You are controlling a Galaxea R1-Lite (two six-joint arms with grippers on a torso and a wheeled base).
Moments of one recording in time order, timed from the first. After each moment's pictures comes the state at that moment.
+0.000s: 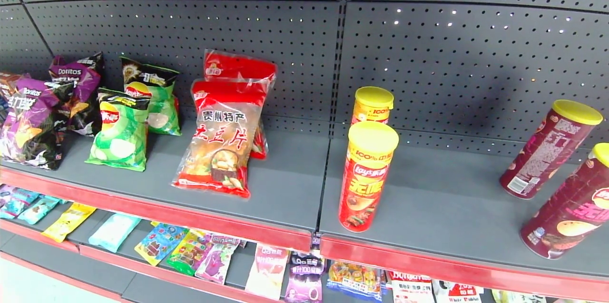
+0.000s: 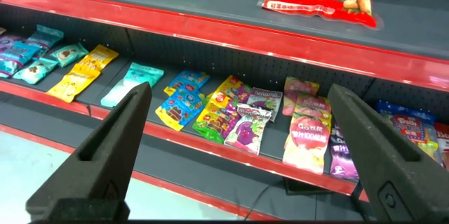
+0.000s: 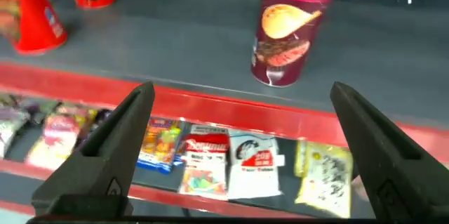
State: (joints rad) left arm 0.13 0.10 0.00 0.01 -0.02 0.00; right arm -0.07 0.09 -0.02 0.00 0.04 -0.08
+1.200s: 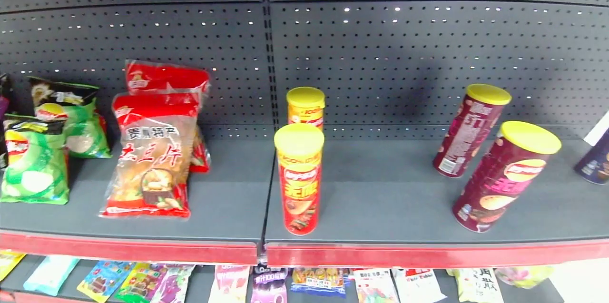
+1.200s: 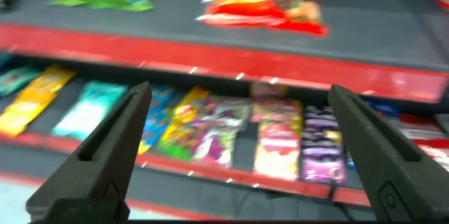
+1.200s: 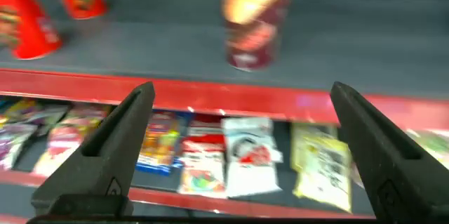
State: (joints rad) left arm 0.13 0.10 0.00 0.01 -0.02 0.00; right arm 0.00 0.00 0.00 0.00 0.05 0.00
